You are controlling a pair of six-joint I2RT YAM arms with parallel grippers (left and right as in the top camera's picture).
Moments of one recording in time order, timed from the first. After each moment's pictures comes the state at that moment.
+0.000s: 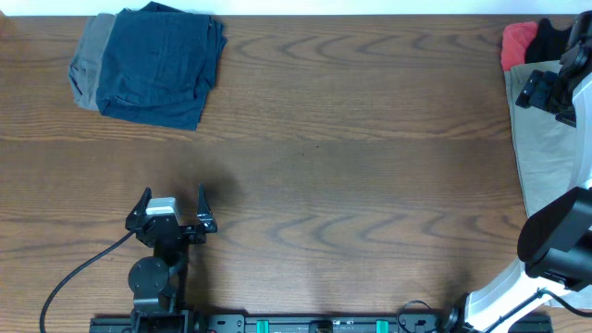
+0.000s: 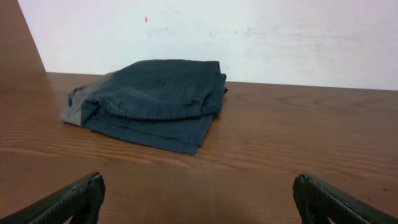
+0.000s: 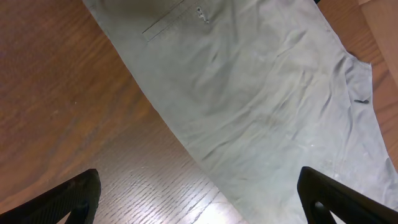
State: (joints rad) left arm 0.02 0.01 0.02 -0.11 -0.02 -0.04; right arm -0.33 1.91 1.82 -1.15 0.32 0.23
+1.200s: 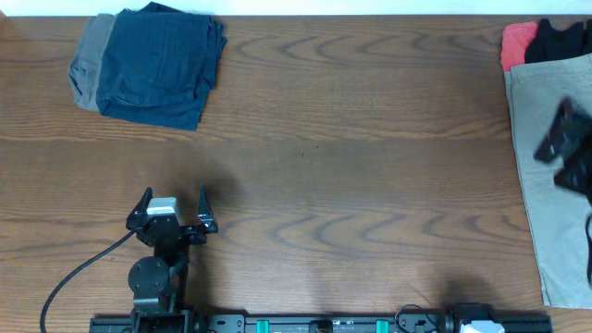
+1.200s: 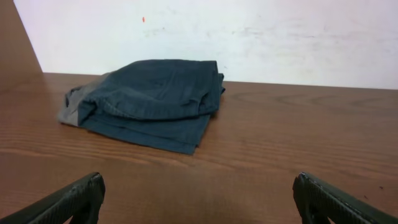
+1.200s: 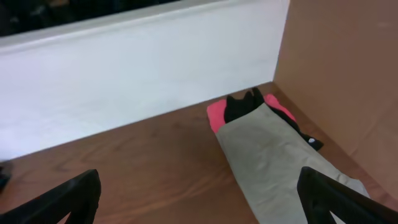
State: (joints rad) left arm 0.02 0.01 0.02 -0.12 -0.01 -0.04; right arm 0.03 0.95 1.75 -1.14 0.32 0.23
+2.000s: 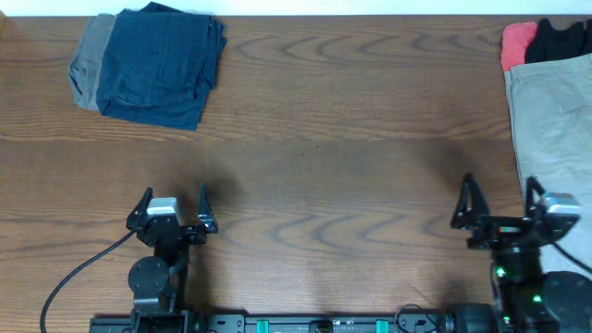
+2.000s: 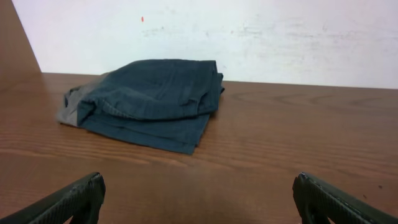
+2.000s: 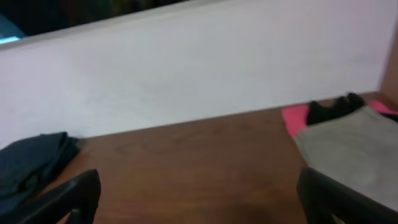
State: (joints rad) left arm 0.02 0.01 0.02 -0.12 -0.01 -0.04; right arm 0.01 0.21 0.58 -0.43 -0.02 0.22
